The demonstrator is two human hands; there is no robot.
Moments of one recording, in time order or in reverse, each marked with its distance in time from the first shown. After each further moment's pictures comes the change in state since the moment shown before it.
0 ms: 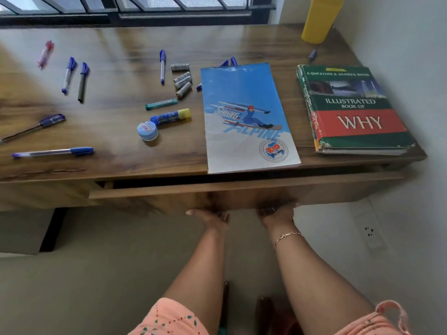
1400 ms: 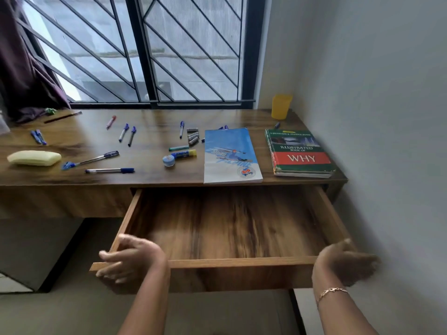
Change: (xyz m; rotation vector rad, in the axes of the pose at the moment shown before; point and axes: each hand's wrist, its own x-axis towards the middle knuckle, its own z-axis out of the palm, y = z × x) left_hand -0.125 0.041 -0.131 0.296 0.755 0.976; right_hand -0.165 -0.111 -0.134 -0.661 0.595 -0.958
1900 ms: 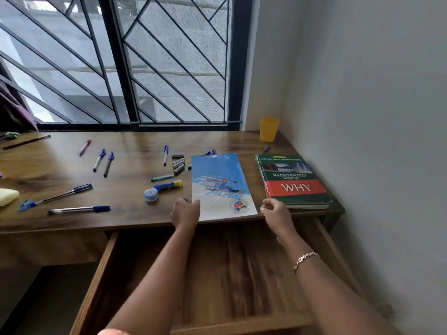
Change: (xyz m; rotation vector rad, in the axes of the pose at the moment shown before) left_hand -0.054 0.128 0.131 0.299 -0.875 0.334; right_hand -0.027 -0.113 0.129 -0.233 -0.860 -0.555
